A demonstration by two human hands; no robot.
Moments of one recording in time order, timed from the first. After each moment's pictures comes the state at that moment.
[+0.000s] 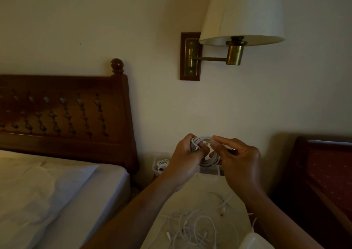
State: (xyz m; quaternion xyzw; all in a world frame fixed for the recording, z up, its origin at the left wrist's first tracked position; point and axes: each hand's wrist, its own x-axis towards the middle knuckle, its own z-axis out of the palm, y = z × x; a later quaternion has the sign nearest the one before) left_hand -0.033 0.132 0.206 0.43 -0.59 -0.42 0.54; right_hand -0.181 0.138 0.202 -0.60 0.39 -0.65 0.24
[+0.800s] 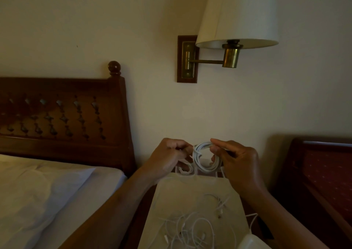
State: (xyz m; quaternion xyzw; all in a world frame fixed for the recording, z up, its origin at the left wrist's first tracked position) left_hand 0.010 0.129 0.220 0.44 -0.62 -0.46 0.46; right_hand -0.196 0.134 0.204 -0.64 0.39 -0.61 0.26
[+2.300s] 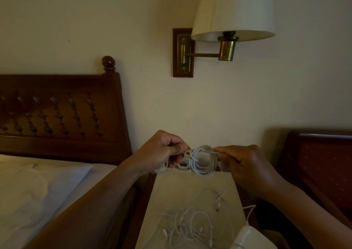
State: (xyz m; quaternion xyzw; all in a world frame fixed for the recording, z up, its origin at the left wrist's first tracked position) left_hand 0.027 0.130 0.232 0.43 -0.70 -0.41 0.39; right_hand -0.239 0.145 0.213 -0.84 0.36 -0.40 0.04
